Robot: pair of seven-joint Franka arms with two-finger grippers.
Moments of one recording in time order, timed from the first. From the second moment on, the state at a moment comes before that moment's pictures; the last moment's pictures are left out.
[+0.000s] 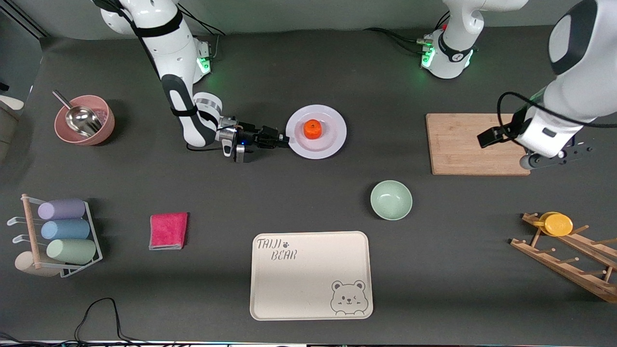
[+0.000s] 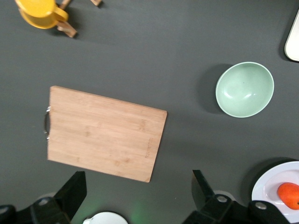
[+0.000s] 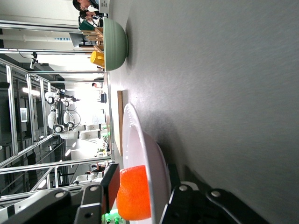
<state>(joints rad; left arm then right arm) -0.18 -0.02 0.05 -1.76 0.01 1.59 -0.35 0.72 0.54 -0.17 -2.47 2.23 1.88 -1.39</state>
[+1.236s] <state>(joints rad) -0.07 -0.02 -0.01 -1.65 0.02 1.51 -0.25 0.72 0.56 -0.14 -2.45 2.27 1.88 -1.43</state>
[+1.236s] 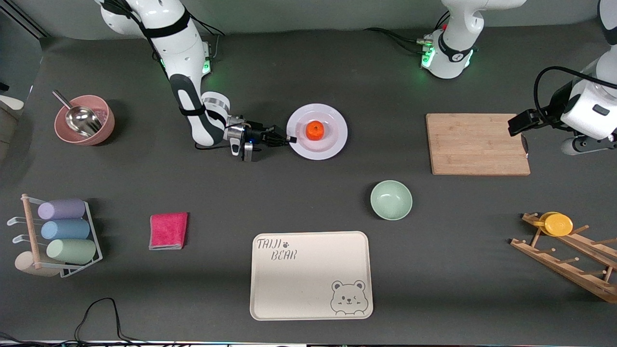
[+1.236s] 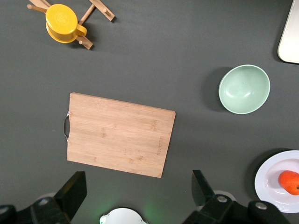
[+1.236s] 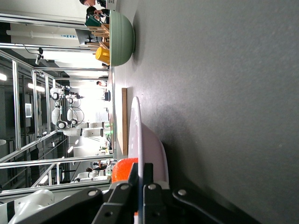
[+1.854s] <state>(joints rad) -0.03 -0.01 -0.07 -1.65 0.02 1.45 -0.25 0.68 0.47 -0.14 -2.43 2.27 1.84 -1.43</state>
